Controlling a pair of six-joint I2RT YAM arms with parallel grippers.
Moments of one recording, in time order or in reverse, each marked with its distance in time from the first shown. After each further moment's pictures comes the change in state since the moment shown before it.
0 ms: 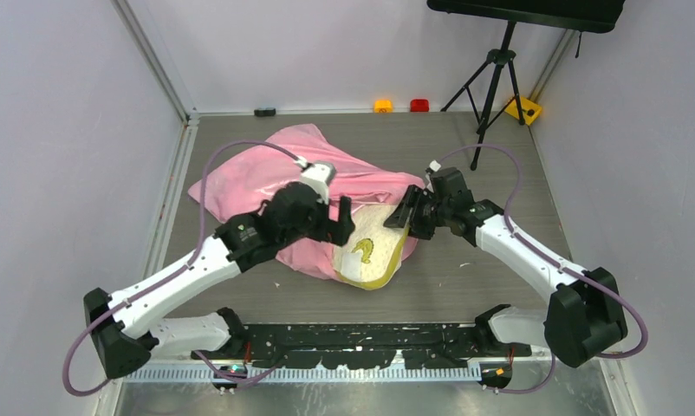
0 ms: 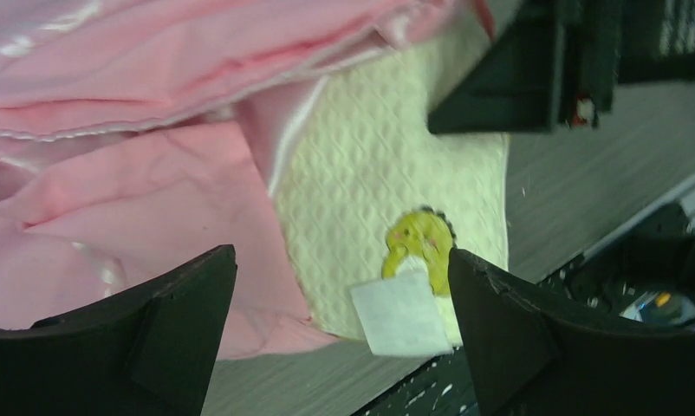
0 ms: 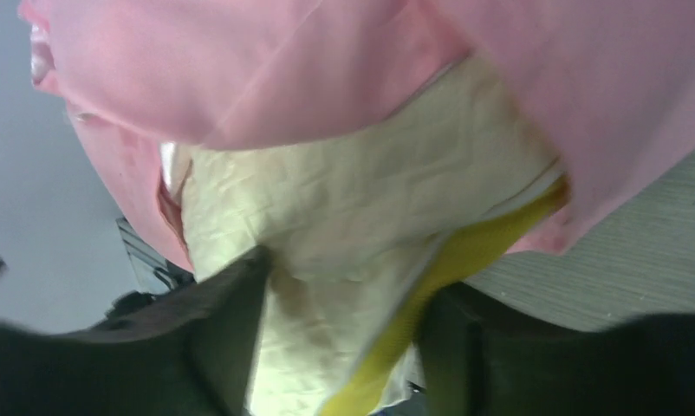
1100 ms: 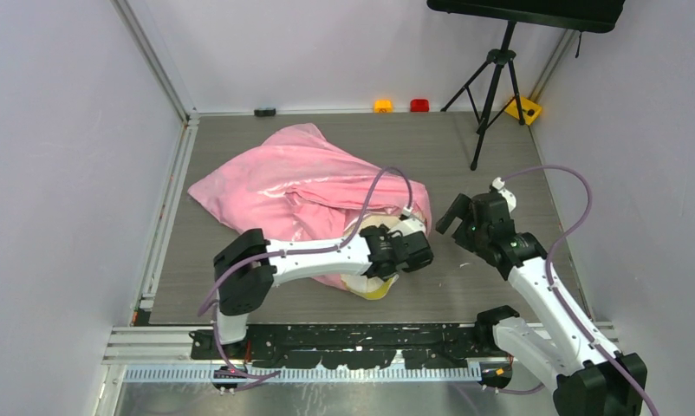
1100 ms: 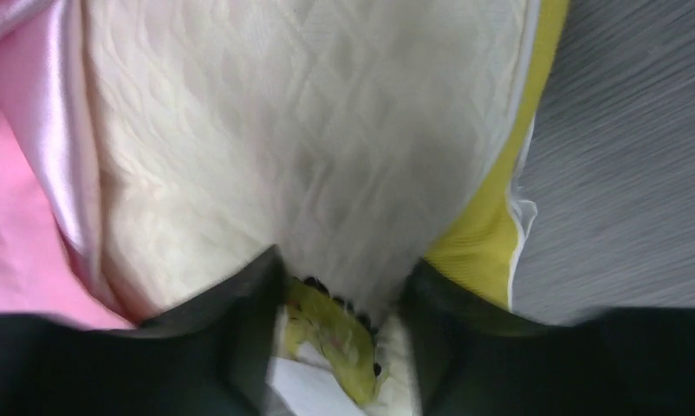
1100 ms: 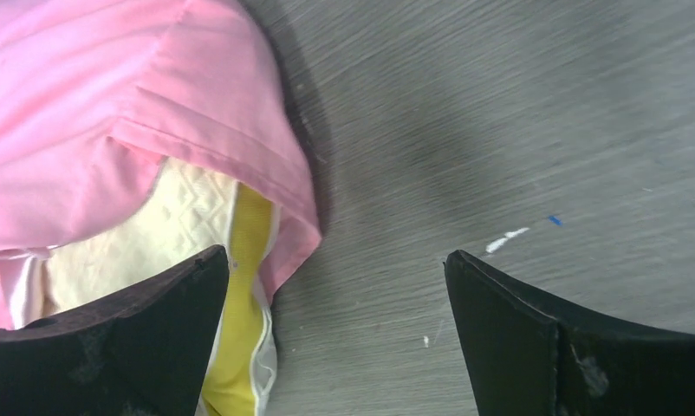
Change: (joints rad) left arm -0.420 0.820 0.478 -0.368 -0.376 -0.016; right arm -0.180 -0.387 -0.155 -0.245 0.480 -0.055
